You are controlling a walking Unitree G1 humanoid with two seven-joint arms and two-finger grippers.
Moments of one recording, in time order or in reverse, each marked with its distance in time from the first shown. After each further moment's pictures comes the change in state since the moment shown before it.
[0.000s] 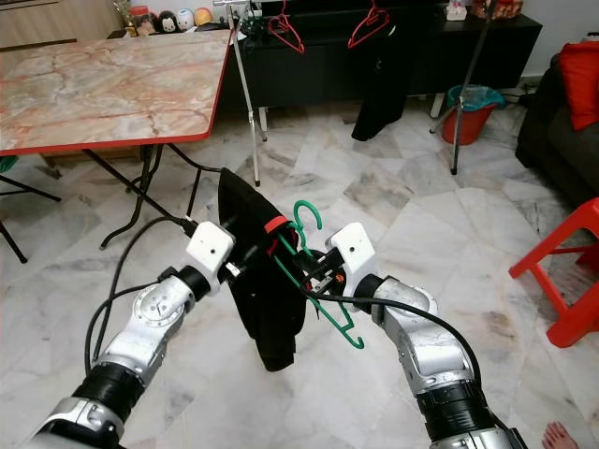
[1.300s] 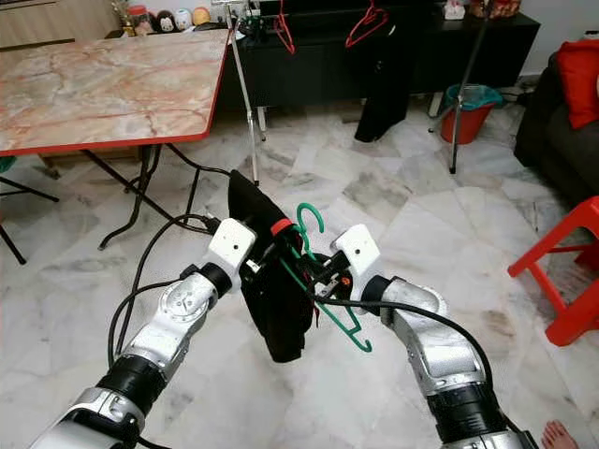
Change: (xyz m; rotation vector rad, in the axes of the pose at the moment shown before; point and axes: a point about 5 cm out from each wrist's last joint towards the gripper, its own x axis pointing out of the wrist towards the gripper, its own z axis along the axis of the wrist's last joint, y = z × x) left arm 0.021 -0.013 0.004 -0.011 0.032 0.062; right arm -0.011 -0.001 0.001 -0.035 0.027 0.056
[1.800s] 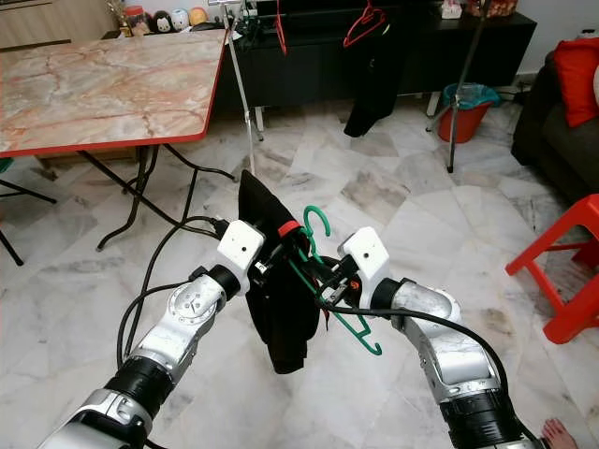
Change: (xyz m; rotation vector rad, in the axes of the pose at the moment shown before) left arm 0.003 -0.009 0.002 -0.022 -0.010 -0.020; right arm -0.007 0.000 0.000 -0.017 0.006 0.010
